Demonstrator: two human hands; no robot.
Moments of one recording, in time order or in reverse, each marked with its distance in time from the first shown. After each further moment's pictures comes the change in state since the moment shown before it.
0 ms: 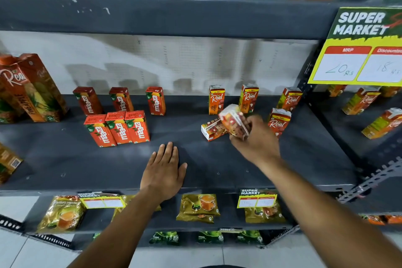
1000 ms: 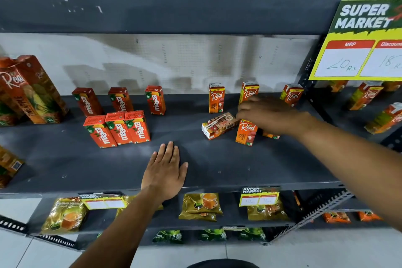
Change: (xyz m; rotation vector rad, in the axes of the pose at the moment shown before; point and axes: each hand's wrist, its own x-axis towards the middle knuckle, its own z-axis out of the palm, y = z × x) left_hand 0.002 -0.001 0.000 0.020 -0.035 0.002; right_hand 0.072 -0.003 -0.058 -0.799 -0.444 -0.826
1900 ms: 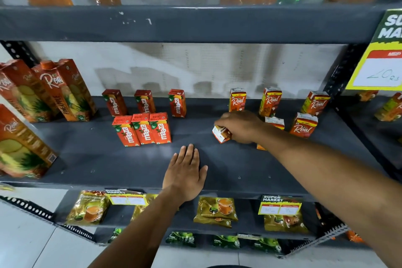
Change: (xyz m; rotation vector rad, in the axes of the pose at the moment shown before) left_hand -0.002 0.000 -0.004 -0.013 -0.015 0.003; right_hand 0.096 -0.065 0.018 0.188 -0.046 -0.008
